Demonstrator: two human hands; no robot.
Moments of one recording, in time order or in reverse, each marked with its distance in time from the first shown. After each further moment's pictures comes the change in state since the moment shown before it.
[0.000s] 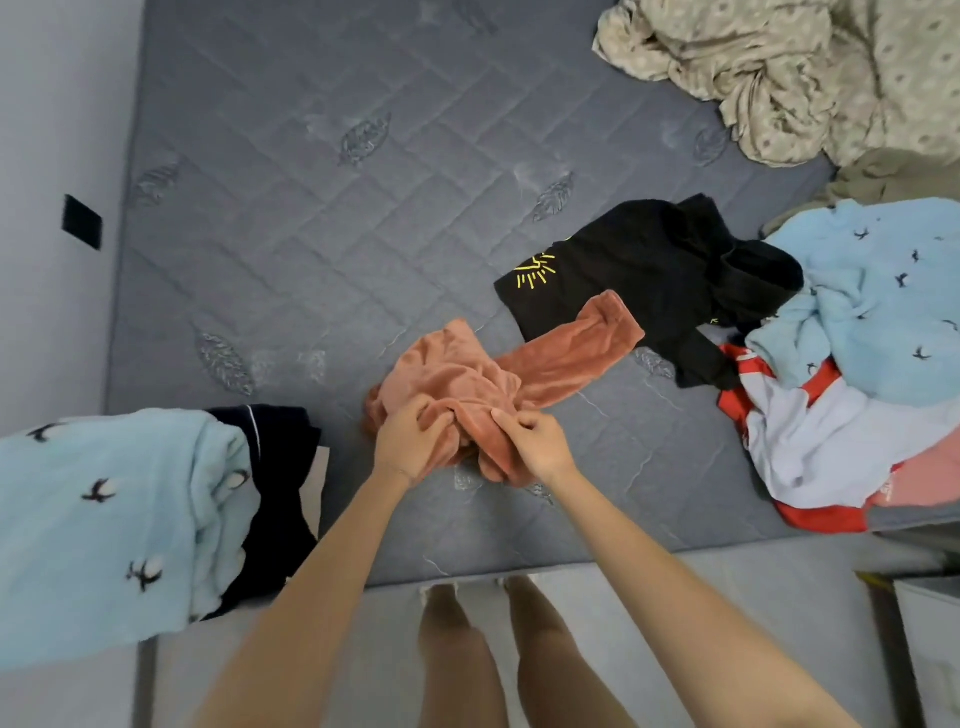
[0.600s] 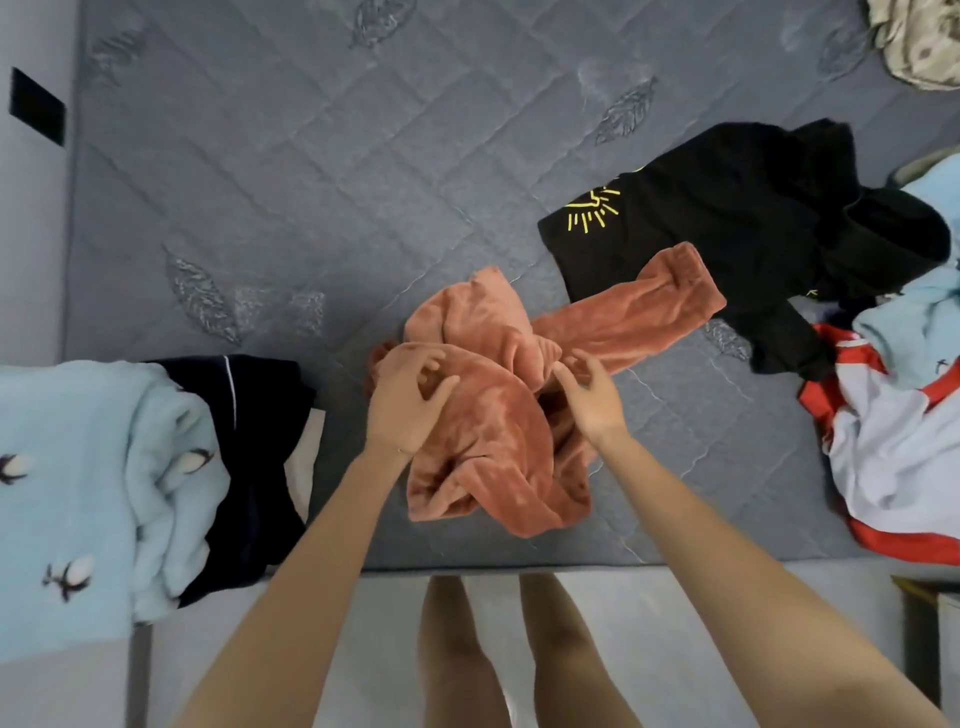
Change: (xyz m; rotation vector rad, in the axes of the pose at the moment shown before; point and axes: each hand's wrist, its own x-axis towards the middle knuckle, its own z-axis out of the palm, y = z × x) left_hand 0.055 -0.066 0.028 0.068 0.147 0.130; right_hand 0.107 0.071 0.009 0.000 0.072 0.057
